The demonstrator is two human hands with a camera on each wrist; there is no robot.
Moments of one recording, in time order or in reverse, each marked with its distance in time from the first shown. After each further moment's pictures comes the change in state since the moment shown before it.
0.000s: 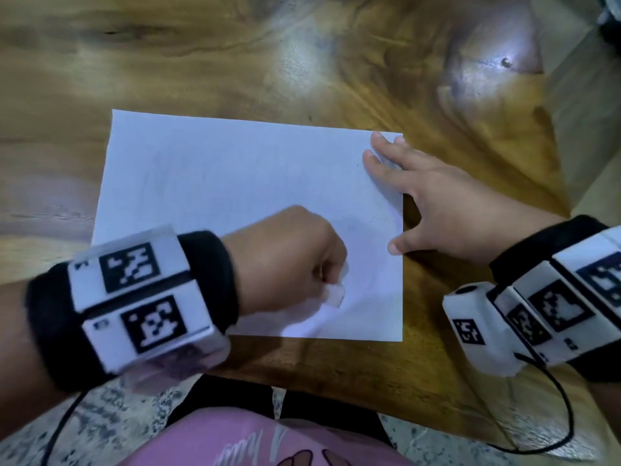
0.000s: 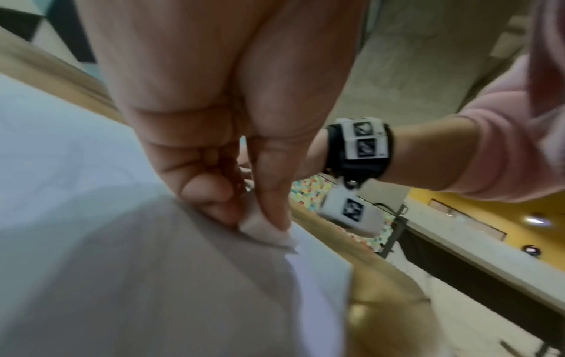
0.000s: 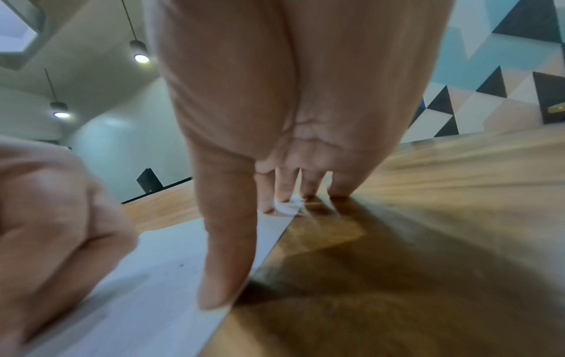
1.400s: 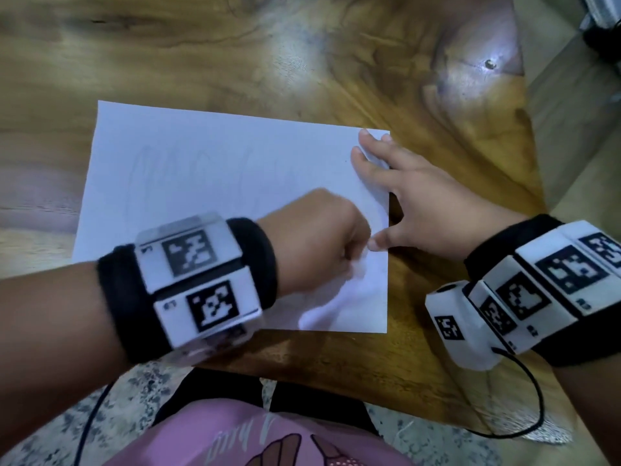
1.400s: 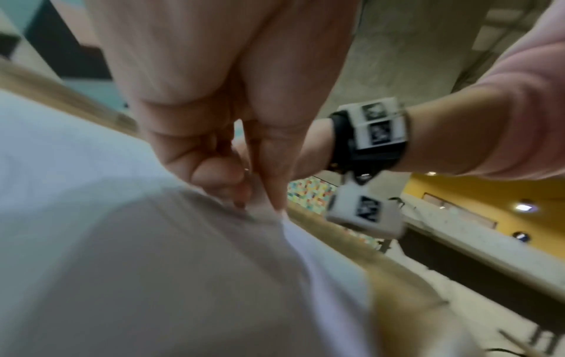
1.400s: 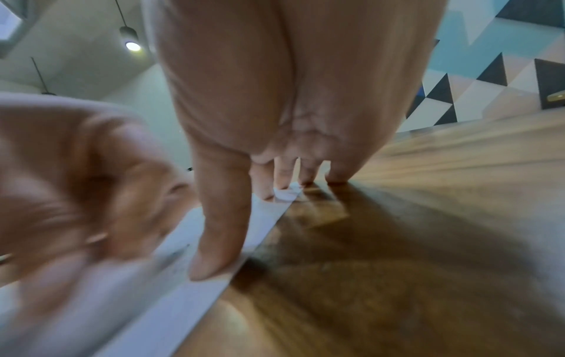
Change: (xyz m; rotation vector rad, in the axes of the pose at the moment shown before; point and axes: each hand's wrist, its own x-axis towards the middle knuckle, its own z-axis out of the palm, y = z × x) left_hand 0.022 0.020 0.003 -0.011 0.059 0.018; right_hand -0.002 -0.002 0.004 0.031 0.026 -0.009
